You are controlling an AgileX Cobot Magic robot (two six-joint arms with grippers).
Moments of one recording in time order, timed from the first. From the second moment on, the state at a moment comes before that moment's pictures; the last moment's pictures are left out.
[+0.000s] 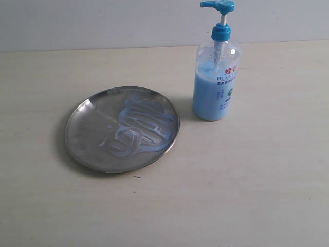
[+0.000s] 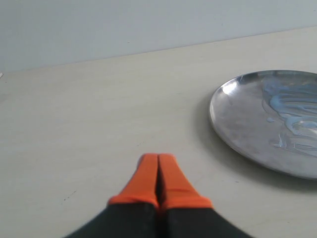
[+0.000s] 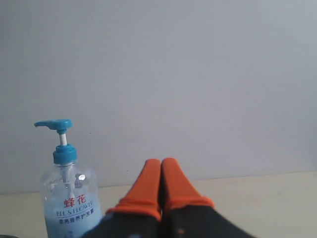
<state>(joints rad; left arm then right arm) -0.03 0.01 0.00 -0.12 0.37 0.26 -0.08 0.00 0.00 0.16 -0.07 -0.10</state>
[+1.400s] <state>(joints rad) -0.03 0.01 0.00 -0.12 0.37 0.26 0.13 0.34 -0.39 0.29 0.27 -0.29</state>
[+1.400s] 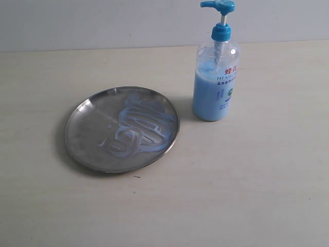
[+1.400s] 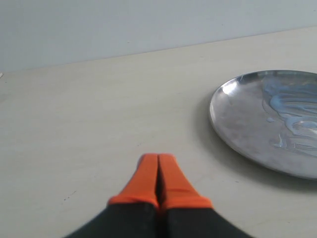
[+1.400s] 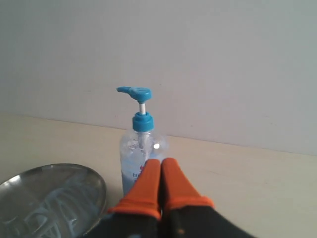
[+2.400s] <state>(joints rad) -0.03 0.01 0.00 -0.12 0.37 0.26 0.21 0.45 -0.45 0.50 0.12 -0.28</state>
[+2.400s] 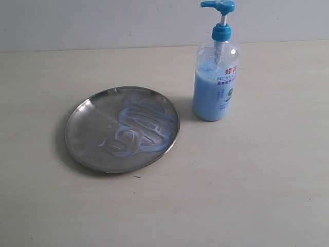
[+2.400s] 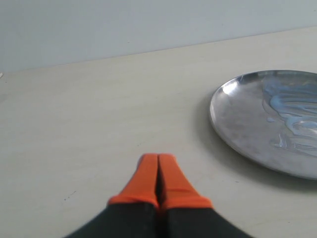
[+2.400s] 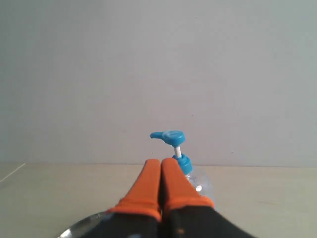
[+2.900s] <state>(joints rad) -0.03 0.01 0.00 -0.12 0.37 0.26 0.21 0.53 -0.45 0.52 0.12 -0.33</state>
